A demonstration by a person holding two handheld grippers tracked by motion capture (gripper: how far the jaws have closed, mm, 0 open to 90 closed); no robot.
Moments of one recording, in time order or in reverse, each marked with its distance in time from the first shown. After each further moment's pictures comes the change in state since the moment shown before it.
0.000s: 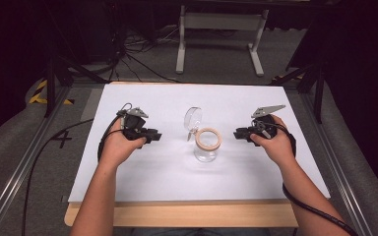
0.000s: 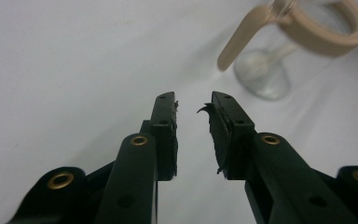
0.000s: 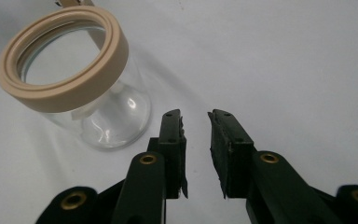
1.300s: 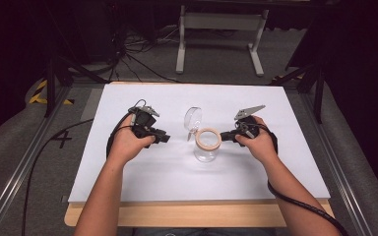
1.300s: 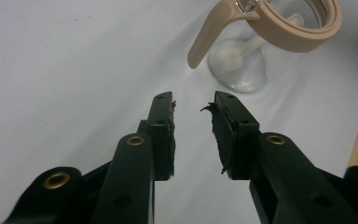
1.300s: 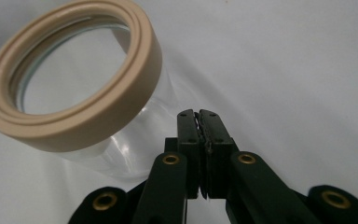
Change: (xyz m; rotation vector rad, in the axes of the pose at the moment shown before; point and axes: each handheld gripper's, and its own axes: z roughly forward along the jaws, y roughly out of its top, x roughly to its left) left arm -0.013 0.018 0.012 0.132 -0.043 0.055; right arm 0.008 0.010 0.049 0.030 0.126 -0.035
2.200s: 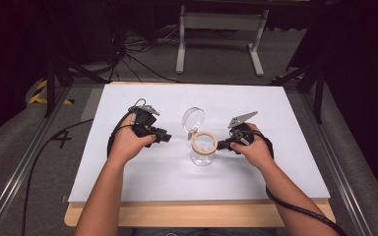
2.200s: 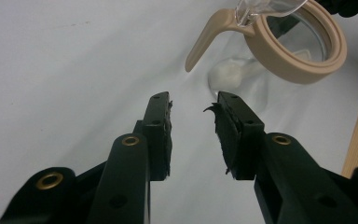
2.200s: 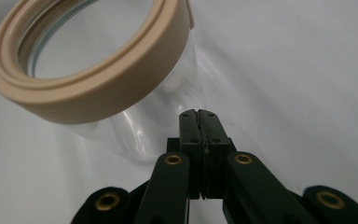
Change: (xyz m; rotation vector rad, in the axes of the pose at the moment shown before) left arm 0.002 0.002 0.002 -0.031 -0.020 -0.016; right arm 0.020 -0.008 0.014 0.051 0.076 -0.028
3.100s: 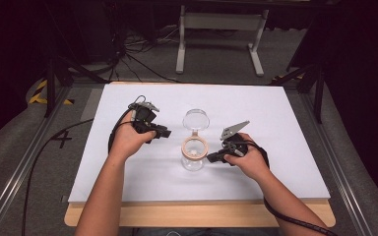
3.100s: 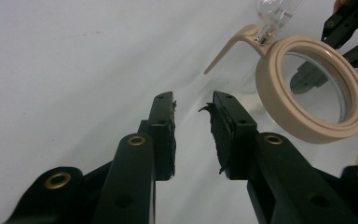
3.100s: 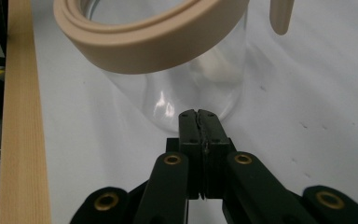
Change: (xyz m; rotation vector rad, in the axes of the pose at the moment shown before) left arm 0.008 0.007 0.002 -0.013 0.003 -0.008; right arm 0.040 -0.002 0.011 0.037 0.077 -0.045
